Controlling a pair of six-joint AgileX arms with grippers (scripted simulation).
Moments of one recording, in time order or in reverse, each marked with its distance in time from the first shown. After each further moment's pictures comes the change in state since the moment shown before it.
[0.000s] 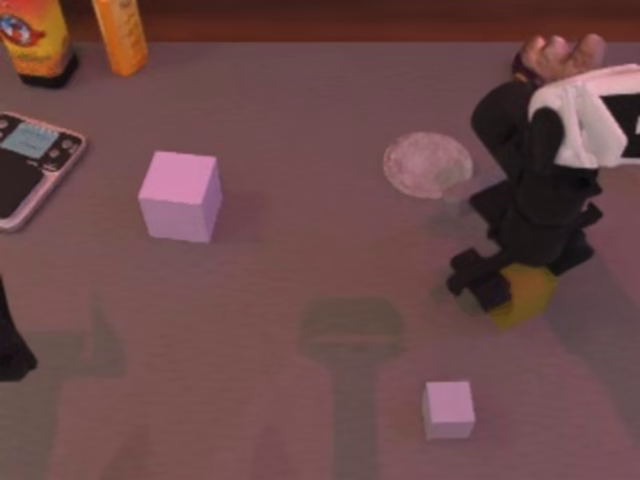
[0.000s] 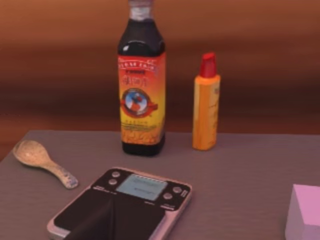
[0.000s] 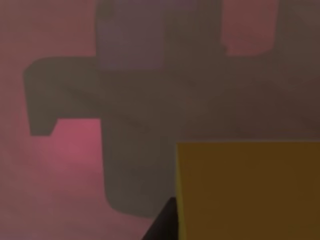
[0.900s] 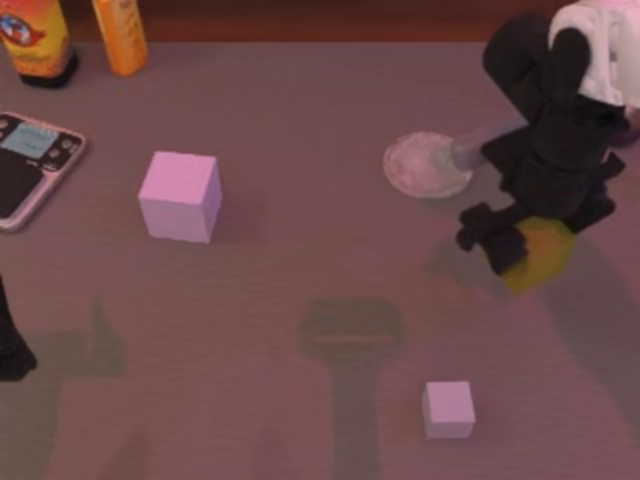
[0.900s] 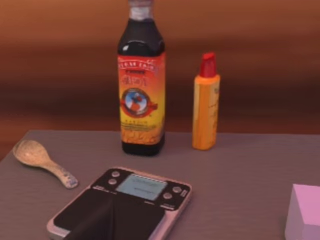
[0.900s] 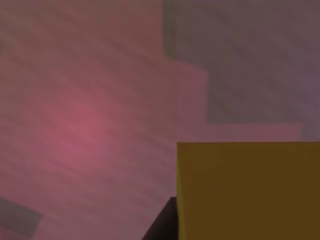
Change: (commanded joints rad) left arm 0.000 0.000 0.000 0.000 0.000 0.000; right arm 0.003 -0.116 0.152 -0.252 -0.003 0.003
